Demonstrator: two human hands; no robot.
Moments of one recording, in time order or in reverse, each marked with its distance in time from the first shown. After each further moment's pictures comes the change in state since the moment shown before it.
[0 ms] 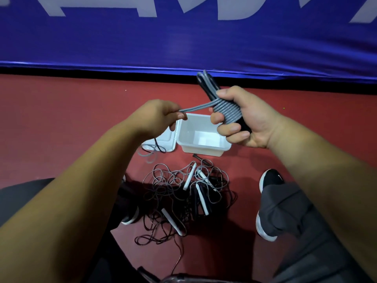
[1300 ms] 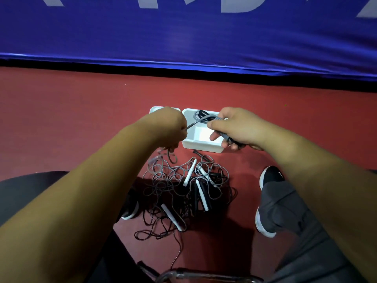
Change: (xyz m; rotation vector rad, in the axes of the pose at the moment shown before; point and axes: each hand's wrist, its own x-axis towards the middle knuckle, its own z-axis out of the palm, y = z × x) left_hand -0.008 0.031 0.019 0.417 -0.248 -0.114; right_hand 0.032 0.039 -0.017 -0.722 0.377 0.009
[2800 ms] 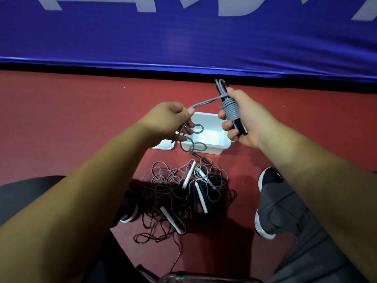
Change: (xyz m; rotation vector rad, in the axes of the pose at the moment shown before) left_hand 0.013 -0.004 0.010 -1.106 0.088 -0.103; right_hand 0.004 -0.013 -0.013 0.735 0.085 0.141
